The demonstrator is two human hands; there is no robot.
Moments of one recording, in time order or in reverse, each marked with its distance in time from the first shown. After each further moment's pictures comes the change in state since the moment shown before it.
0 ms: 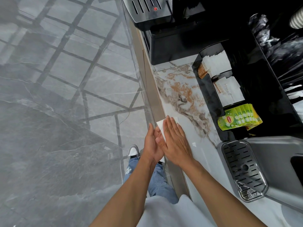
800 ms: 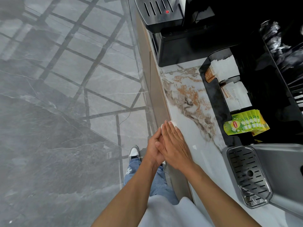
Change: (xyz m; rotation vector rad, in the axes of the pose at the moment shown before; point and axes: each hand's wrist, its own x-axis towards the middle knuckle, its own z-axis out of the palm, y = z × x) left_hand 0.000 0.004 -0.012 -0.038 0.014 -0.115; right_hand 0.004 -0.020 0.004 -0.027 -0.080 -0.034
